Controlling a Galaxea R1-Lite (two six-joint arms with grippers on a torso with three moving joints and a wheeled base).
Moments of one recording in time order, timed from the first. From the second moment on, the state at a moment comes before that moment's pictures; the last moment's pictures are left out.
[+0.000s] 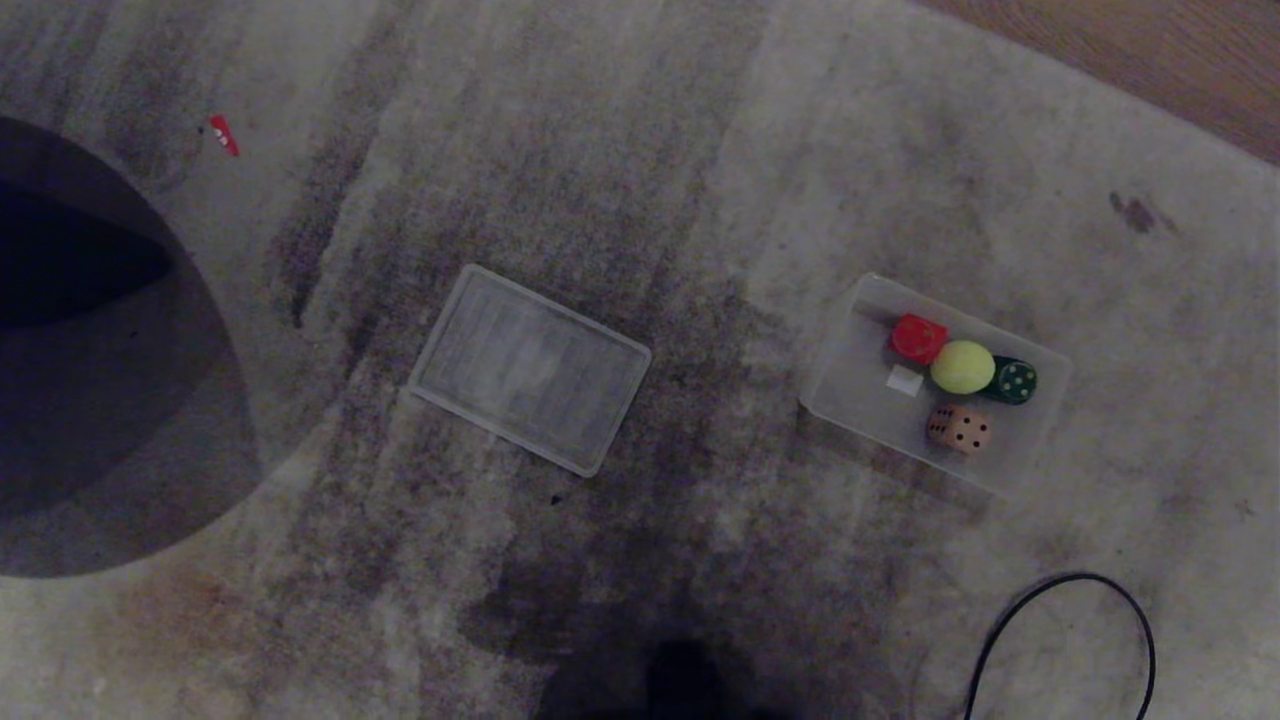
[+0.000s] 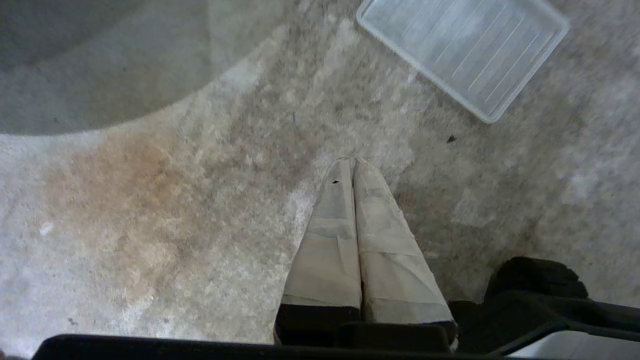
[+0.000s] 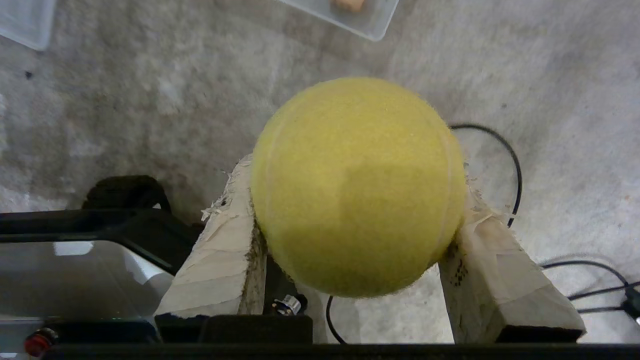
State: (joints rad) left arm -0.01 0.00 0.00 -0.01 0.06 -0.11; right arm 0.01 0.00 -0.10 0.27 0.00 0.04
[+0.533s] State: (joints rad) left arm -0.01 0.00 0.00 -0.01 0.06 -0.11; right arm 0.01 0.00 -0.10 0.27 0.00 0.05
